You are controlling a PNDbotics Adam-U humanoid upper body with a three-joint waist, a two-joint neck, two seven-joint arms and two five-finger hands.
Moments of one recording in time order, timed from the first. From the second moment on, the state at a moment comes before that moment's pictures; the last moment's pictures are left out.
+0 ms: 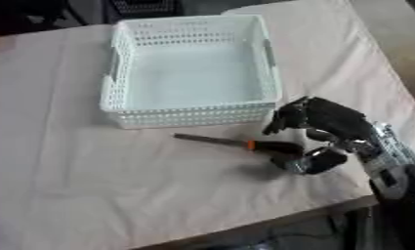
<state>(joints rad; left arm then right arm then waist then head) -0.46 0.23 0.05 -1.98 0.17 -0.39 -0.07 -0.33 -0.56 0.12 -1.55 0.77 -0.86 0.20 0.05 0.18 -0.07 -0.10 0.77</state>
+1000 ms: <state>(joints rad) -0.46 0.23 0.05 -1.98 0.17 -0.39 -0.07 -0.33 -0.55 0.15 -1.52 0.86 -0.89 0.17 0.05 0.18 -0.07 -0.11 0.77</state>
